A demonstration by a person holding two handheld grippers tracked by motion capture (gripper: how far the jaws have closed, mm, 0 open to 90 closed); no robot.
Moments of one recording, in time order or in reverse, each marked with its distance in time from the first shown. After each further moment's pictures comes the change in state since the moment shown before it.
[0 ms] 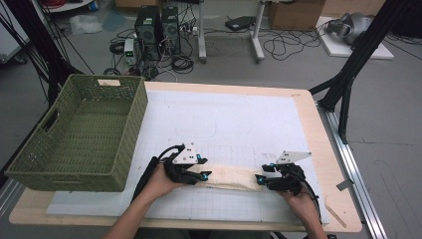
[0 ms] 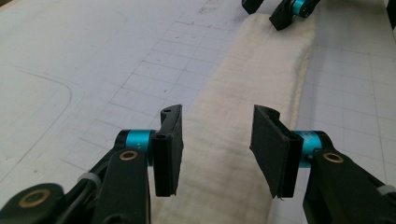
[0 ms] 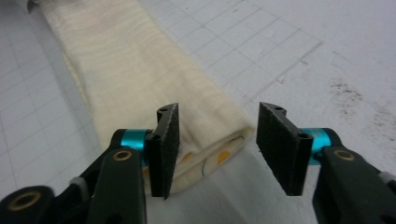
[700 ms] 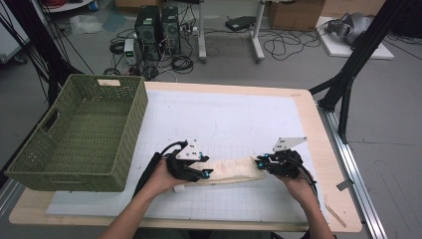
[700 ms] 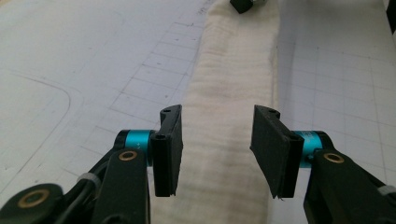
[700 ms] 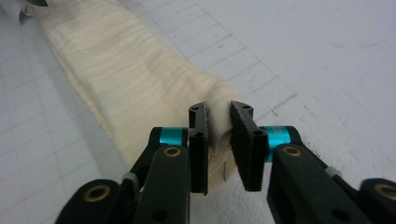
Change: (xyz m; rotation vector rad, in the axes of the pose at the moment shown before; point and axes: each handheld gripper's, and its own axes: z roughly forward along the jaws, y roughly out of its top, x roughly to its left) left arm 0.006 0.010 0.006 0.019 -0.023 -0.001; right arm -0.022 0.033 0.006 0.025 0.019 -0.109
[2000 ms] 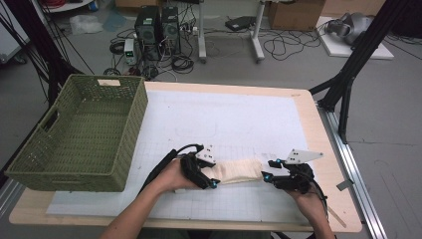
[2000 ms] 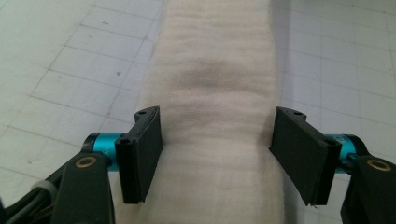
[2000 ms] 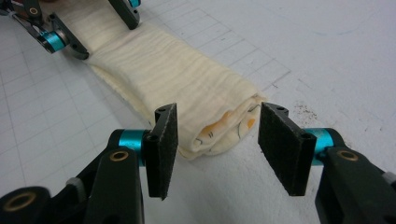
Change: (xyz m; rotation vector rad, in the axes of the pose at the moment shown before) left arm 0.001 0.001 0.041 0.186 -0.116 0.018; right arm 0.022 -0.029 -0.029 -0.097 -0.061 0.031
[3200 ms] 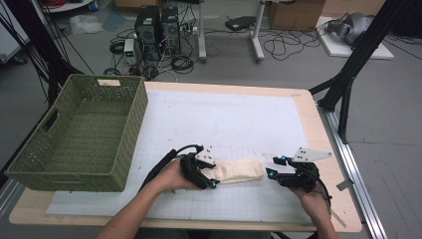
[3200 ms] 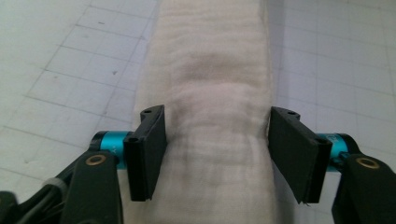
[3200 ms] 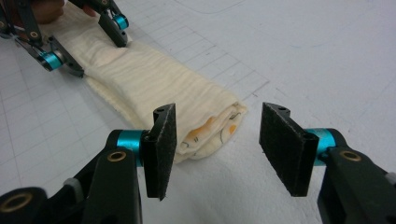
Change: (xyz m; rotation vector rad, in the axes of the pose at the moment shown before) left arm -0.003 -0.001 -0.001 0.001 0.011 0.028; right arm -0.007 -0.001 -0.012 -0.061 -0.023 0.025
